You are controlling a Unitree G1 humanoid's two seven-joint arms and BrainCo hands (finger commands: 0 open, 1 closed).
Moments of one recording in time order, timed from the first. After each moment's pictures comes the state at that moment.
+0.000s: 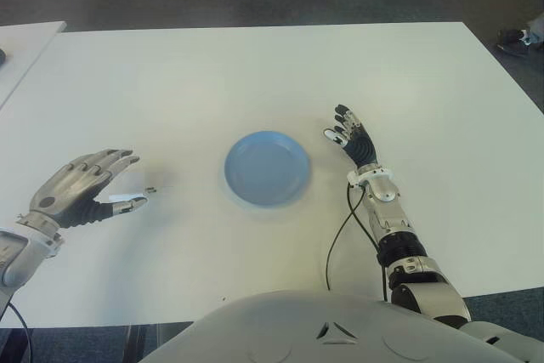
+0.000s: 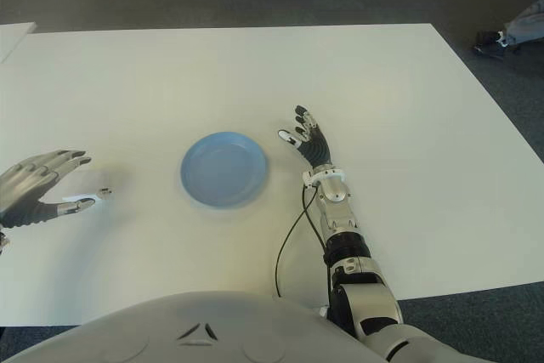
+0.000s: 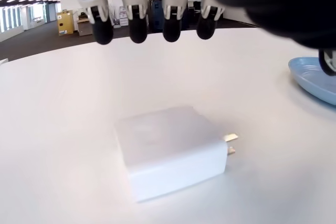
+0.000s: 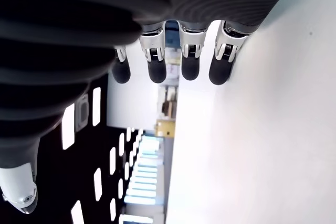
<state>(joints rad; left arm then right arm) 0.60 1.00 0.27 -0.09 0.67 -0.38 0.07 -0.22 -0.10 -0.02 0.62 -0.01 -0.37 0.11</state>
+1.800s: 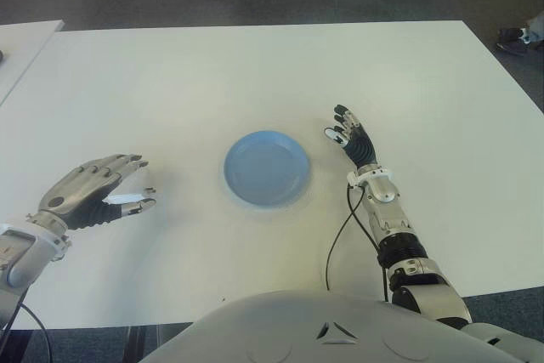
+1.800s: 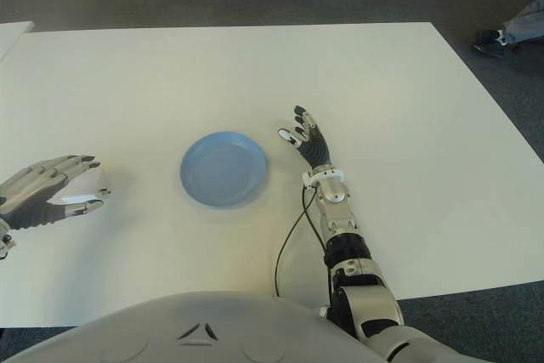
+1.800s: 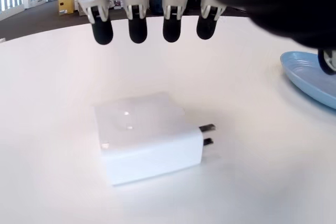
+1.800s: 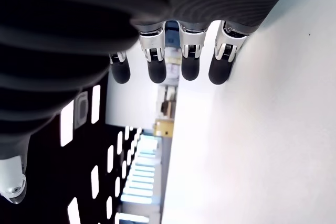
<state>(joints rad) 0.59 0.92 0.34 -0.14 0.64 -0.39 -0.11 -0.21 -0.10 0.00 0.59 -0.04 -0.36 0.09</state>
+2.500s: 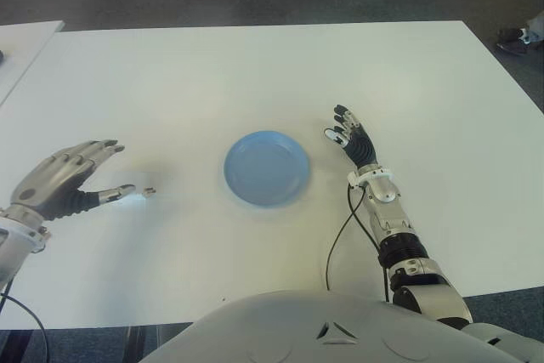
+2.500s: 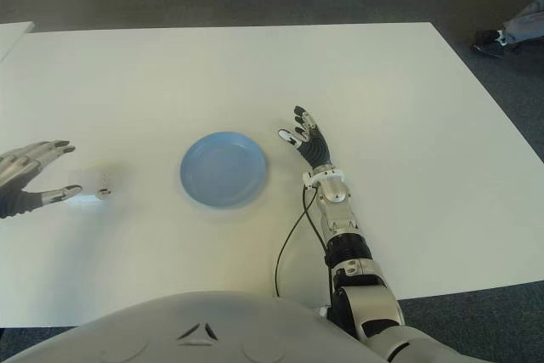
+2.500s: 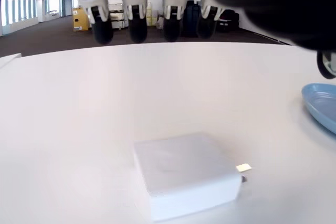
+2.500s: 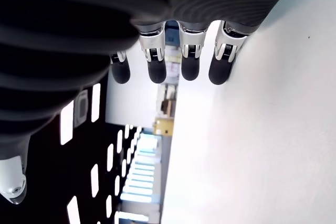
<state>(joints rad) 0.55 0.91 0.44 -0.02 0.61 -0.46 -0.06 -0.21 -0.11 0.00 0.59 -0.04 -0.36 0.10</state>
